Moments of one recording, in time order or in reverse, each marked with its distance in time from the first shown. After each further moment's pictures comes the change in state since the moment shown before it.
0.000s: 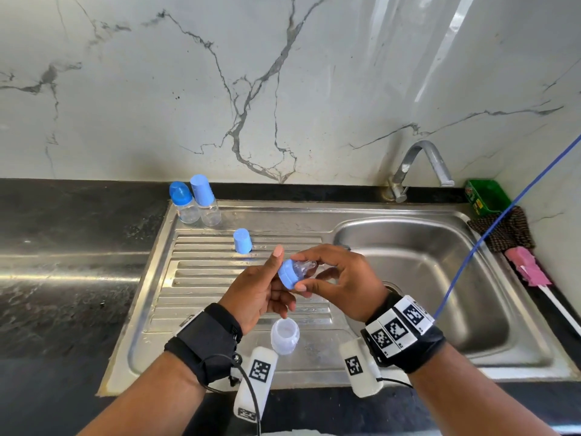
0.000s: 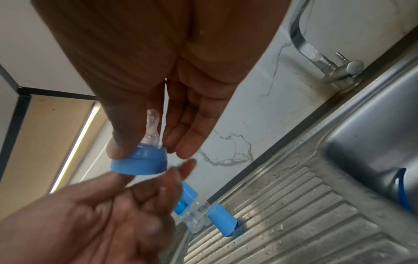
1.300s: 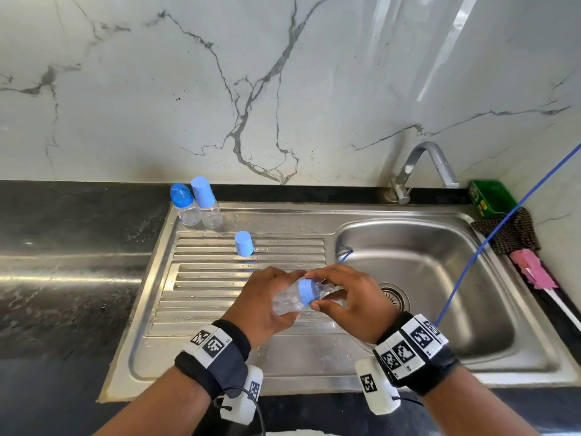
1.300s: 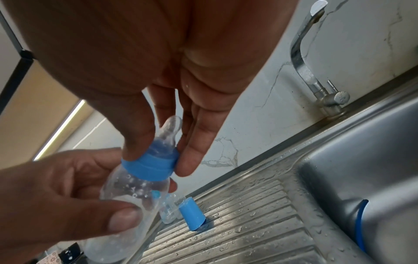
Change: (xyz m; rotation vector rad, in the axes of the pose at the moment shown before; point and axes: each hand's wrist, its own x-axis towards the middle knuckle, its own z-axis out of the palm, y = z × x) left_hand 0.021 -0.049 -0.030 1.075 0.124 0.489; right_hand -0.022 0.025 -0.002 -0.203 -0.035 0.060
